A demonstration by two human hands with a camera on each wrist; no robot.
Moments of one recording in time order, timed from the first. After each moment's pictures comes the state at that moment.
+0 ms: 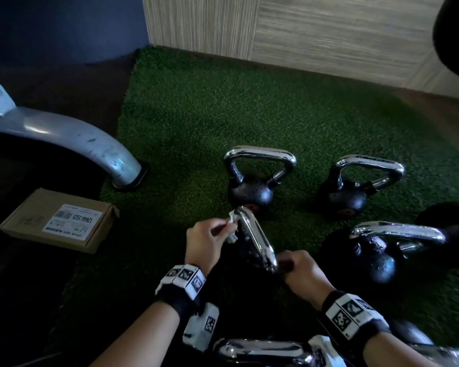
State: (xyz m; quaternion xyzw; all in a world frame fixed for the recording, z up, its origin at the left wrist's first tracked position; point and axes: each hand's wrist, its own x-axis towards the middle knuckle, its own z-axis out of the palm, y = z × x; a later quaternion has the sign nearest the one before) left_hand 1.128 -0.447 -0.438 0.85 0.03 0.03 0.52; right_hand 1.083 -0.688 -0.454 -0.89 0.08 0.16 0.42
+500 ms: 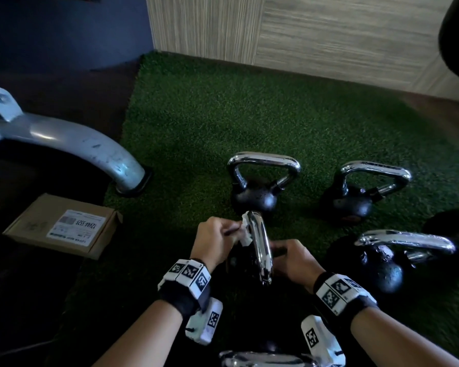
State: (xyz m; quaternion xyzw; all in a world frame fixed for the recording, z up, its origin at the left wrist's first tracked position) left_hand 1.145 -0.451 -0.419 0.83 0.00 -0.05 0.55; right_hand 1.119 -0.665 -0.427 -0.83 0.07 0.21 0.52
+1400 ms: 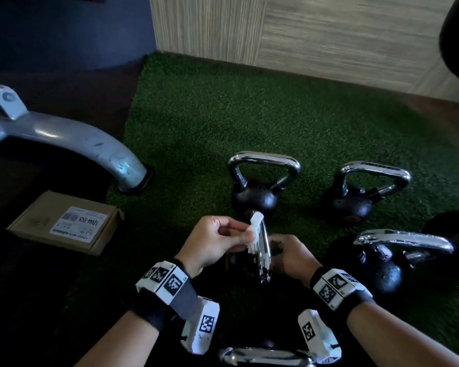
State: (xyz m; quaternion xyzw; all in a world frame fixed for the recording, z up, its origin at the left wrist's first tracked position) left_hand 1.123 -0.442 -0.376 0.63 0.05 -0.22 0.75; right_hand 1.126 -0.665 -0.429 -0.85 0.03 0.21 0.48
